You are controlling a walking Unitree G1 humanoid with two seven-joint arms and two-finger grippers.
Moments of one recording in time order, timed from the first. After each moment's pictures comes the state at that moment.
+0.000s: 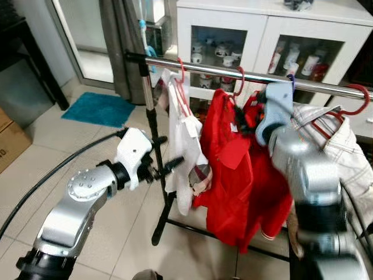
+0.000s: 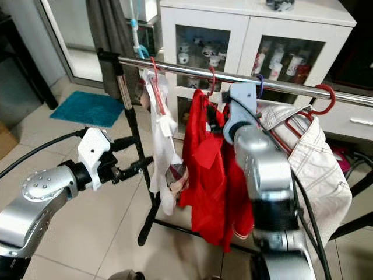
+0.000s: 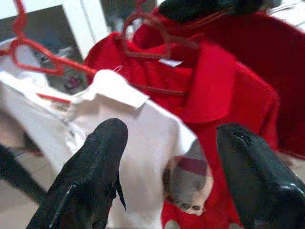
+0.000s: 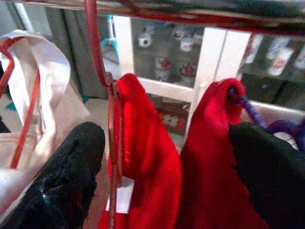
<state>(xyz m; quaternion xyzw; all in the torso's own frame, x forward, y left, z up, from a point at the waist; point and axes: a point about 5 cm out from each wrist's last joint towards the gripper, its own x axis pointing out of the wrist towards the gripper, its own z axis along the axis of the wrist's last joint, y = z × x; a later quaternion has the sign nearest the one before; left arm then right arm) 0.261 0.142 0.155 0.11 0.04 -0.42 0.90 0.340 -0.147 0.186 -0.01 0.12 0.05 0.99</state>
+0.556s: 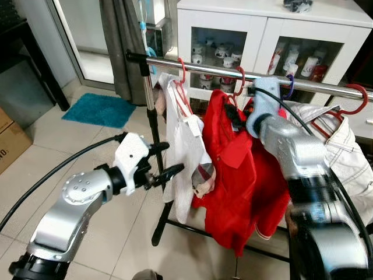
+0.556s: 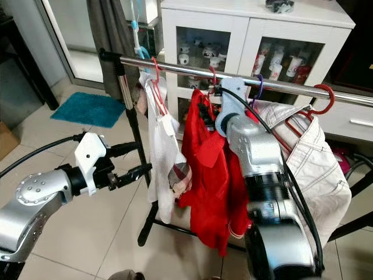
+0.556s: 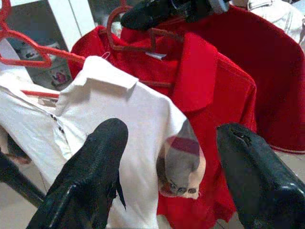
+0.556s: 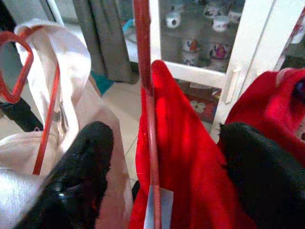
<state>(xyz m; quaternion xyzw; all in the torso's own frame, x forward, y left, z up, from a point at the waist) 0.255 0.148 0.152 0.11 0.05 -0.44 0.89 0.372 -0.135 0.178 0.01 0.17 0.11 0.98</state>
